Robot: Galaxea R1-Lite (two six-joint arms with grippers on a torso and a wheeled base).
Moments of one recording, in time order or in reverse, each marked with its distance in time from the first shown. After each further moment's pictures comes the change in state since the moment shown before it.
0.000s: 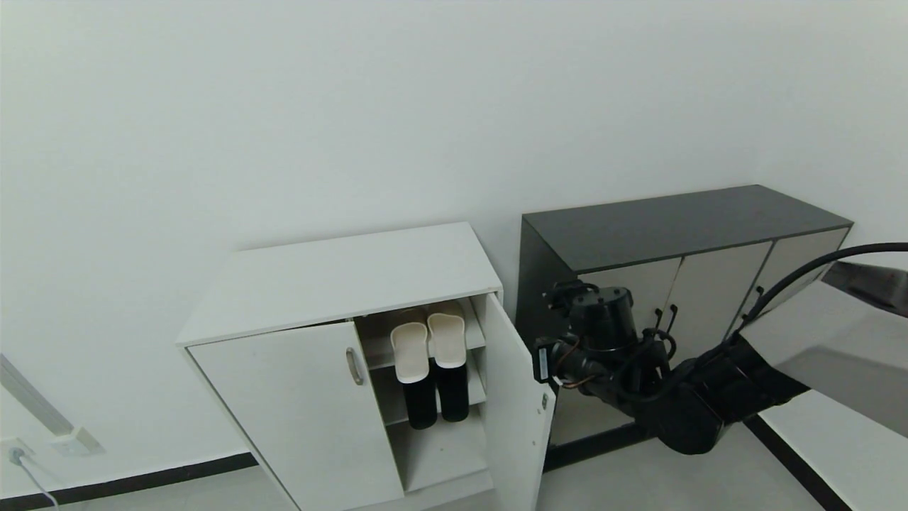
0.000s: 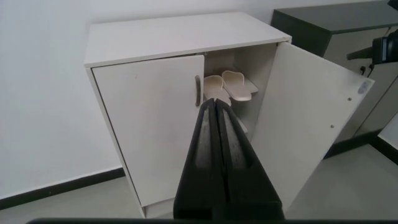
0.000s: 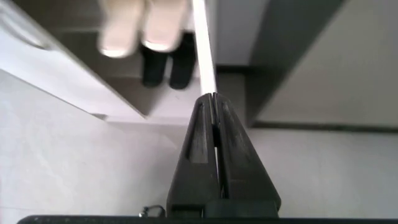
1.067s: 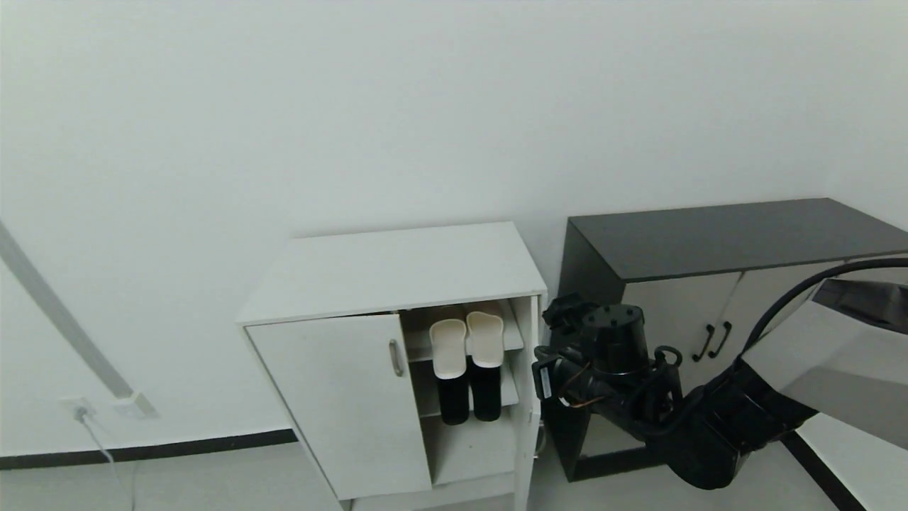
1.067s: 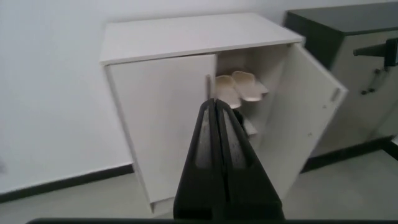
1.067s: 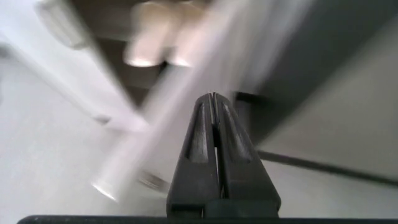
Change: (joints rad) left arm -0.001 0.000 0.000 0.000 0.000 0.000; right arm 0.027 -0.010 0.129 -0.172 0.027 -0.109
